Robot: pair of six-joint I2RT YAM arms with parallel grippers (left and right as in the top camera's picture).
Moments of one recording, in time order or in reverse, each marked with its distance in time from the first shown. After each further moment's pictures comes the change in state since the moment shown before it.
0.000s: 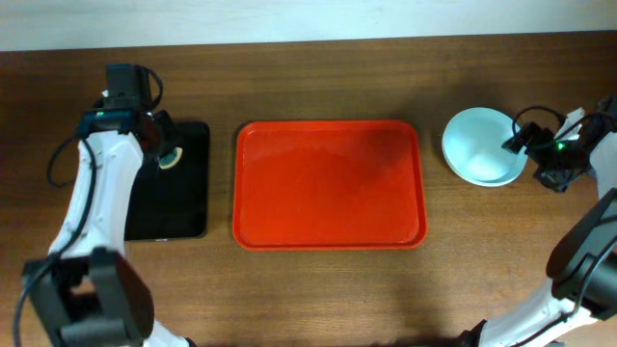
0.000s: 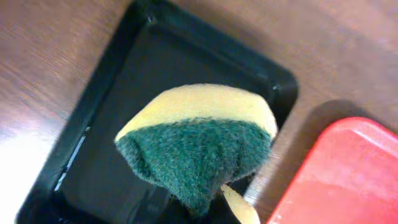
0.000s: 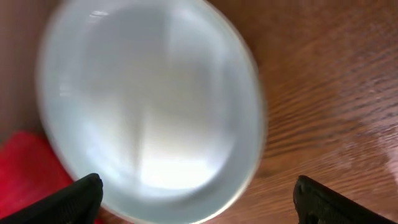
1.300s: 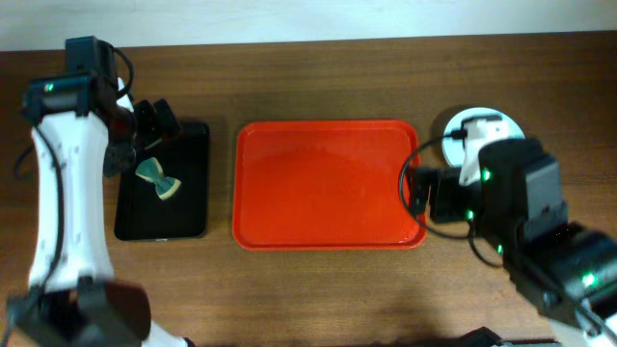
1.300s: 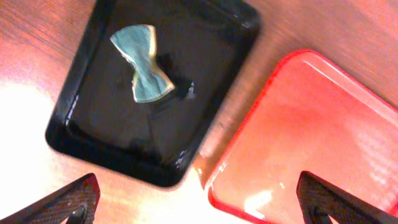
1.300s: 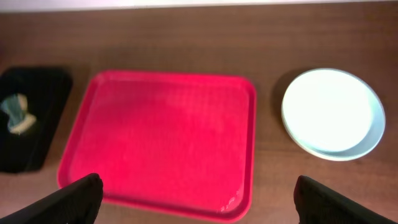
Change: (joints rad) left arm 0.045 -0.030 0.354 -0.506 0.201 0.040; right arm 0.950 -0.932 -0.108 -0.248 0.504 0.127
